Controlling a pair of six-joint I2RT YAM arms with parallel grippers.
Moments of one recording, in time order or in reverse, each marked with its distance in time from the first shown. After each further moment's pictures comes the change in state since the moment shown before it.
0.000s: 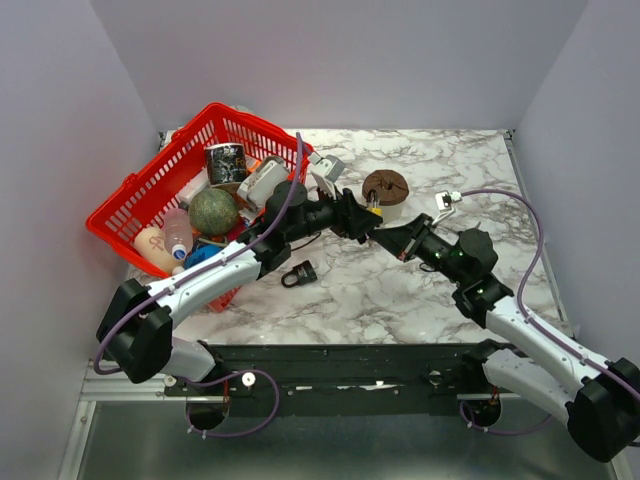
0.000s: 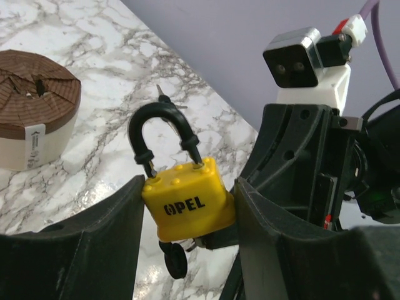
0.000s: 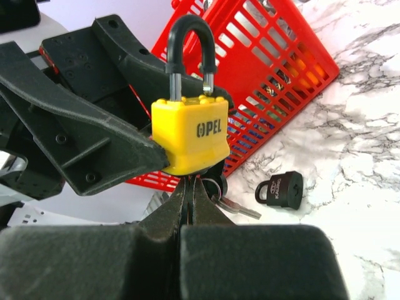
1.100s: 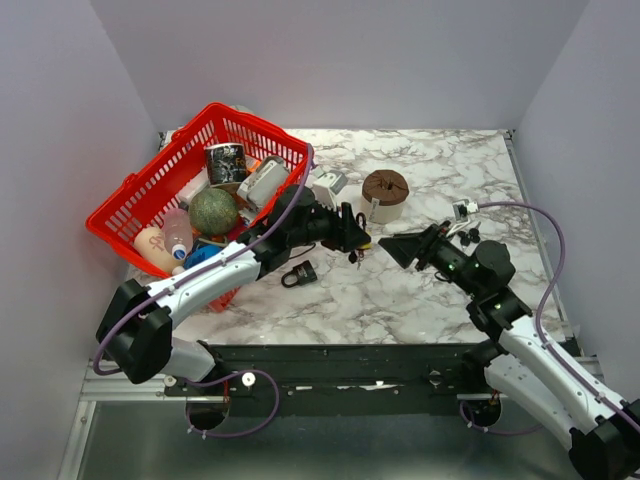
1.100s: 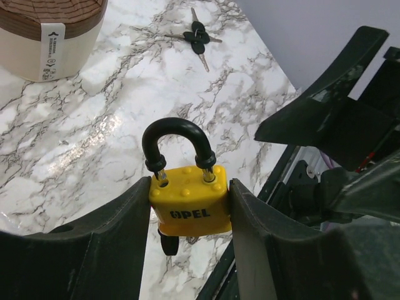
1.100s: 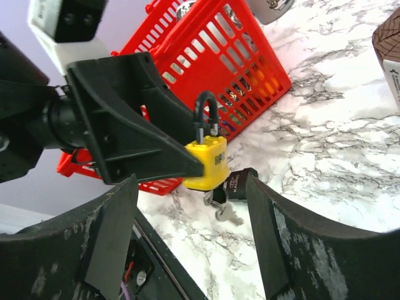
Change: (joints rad) left arm 0.006 -0.006 -0.004 -0.255 -0.024 0.015; right arm -0.043 -0.193 -0.034 -0.196 0.014 -0.165
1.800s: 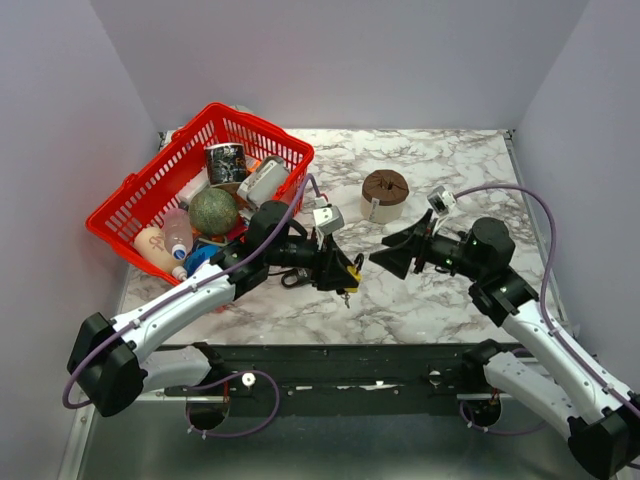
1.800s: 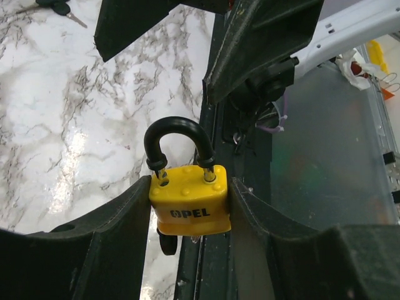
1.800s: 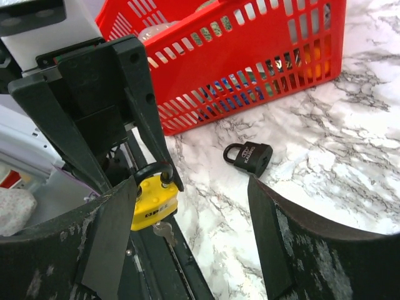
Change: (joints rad) left arm 0.005 -0.221 -0.137 -0.058 0.463 0.315; right arm -0.001 0.068 0.203 -0.225 -0.308 -0.316
